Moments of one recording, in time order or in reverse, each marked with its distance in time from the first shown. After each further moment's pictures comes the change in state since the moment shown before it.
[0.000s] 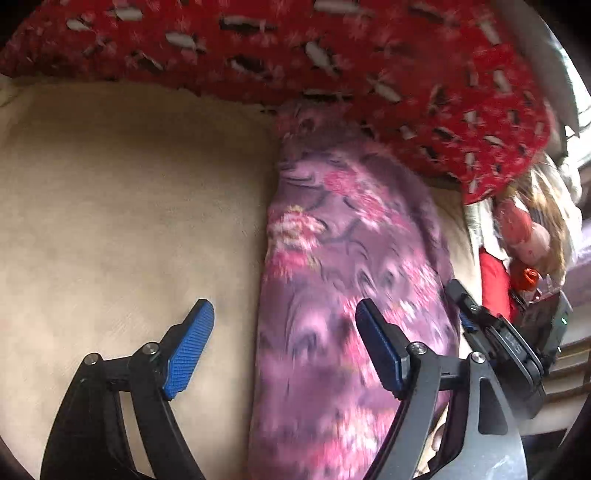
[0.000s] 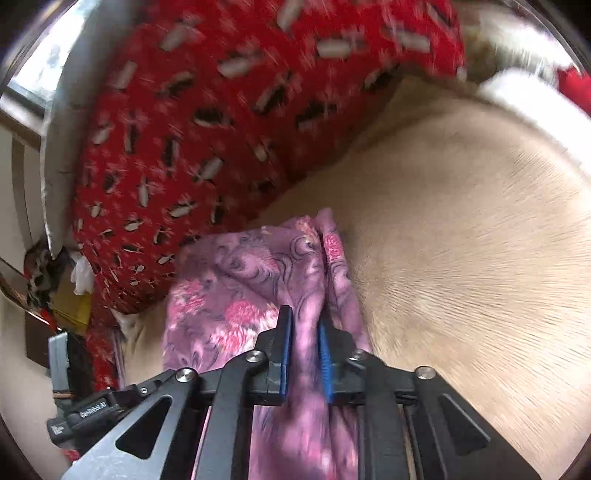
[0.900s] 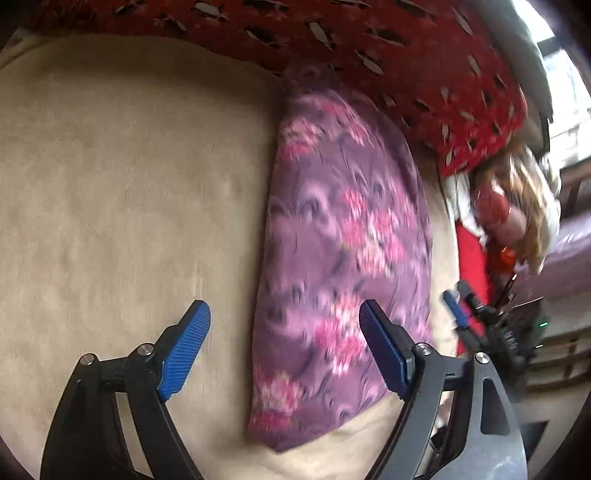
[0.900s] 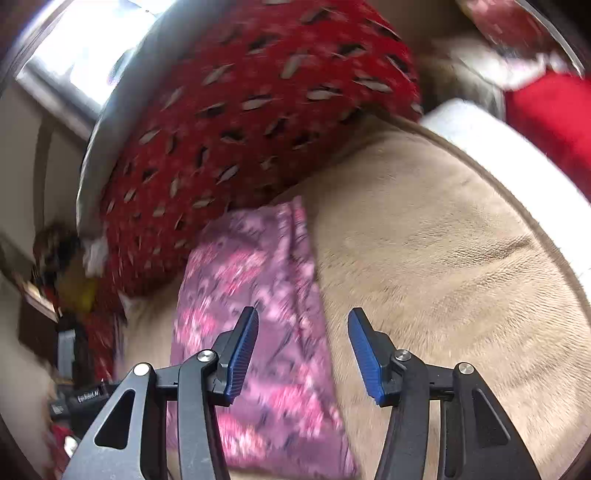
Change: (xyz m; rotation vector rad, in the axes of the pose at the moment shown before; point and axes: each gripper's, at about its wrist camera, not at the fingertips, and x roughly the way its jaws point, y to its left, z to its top) left arm -0.014 0.022 -0.035 -0.061 0.089 -0.112; right arm -0.082 -0.025 -0.037 -0.006 -0.043 0.012
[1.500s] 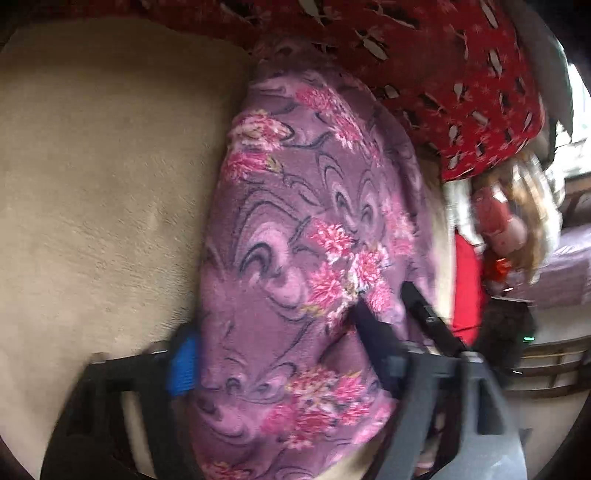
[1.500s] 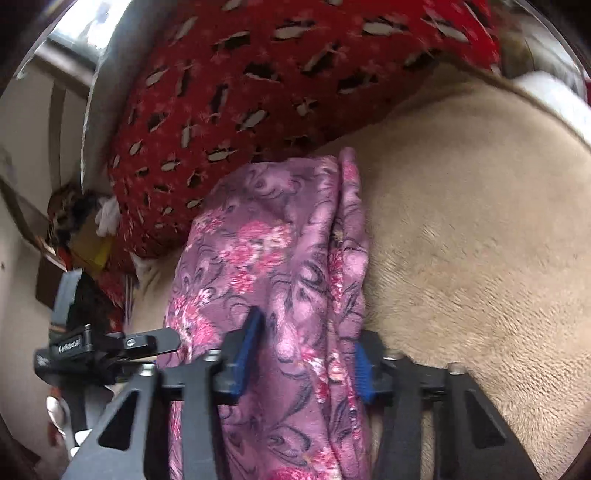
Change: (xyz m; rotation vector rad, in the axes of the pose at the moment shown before) left arm 0.041 -0.034 0.015 0.009 0.042 0.020; right arm 0.079 0.030 0.004 -0.174 0.134 0.093
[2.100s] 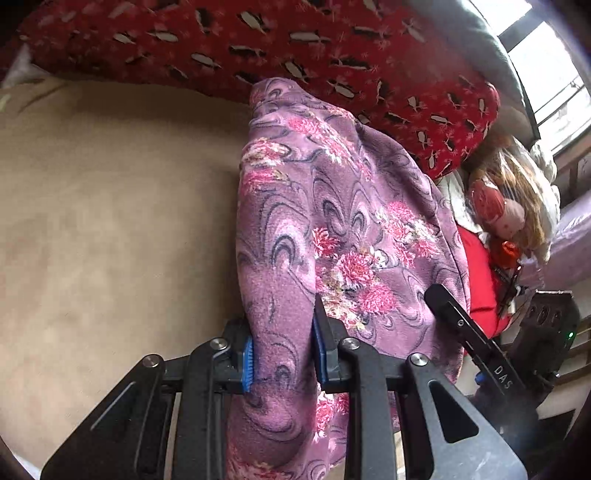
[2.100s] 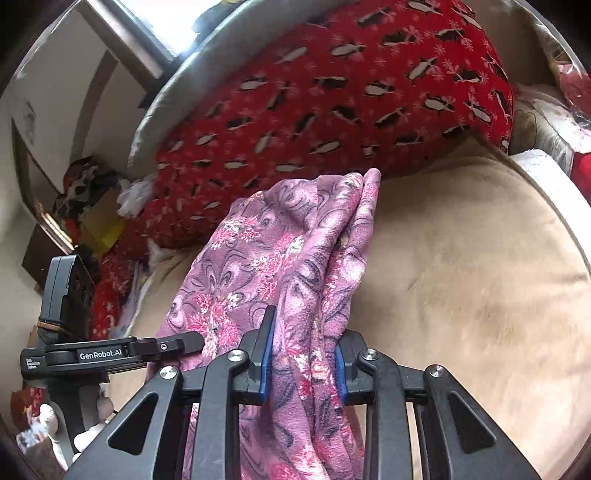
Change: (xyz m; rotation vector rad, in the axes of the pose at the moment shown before) left arm -0.101 -0.009 -0.092 0.081 -0.181 0.088; right arm -0.073 0.093 -0.047 -0.114 -0.097 -0.035
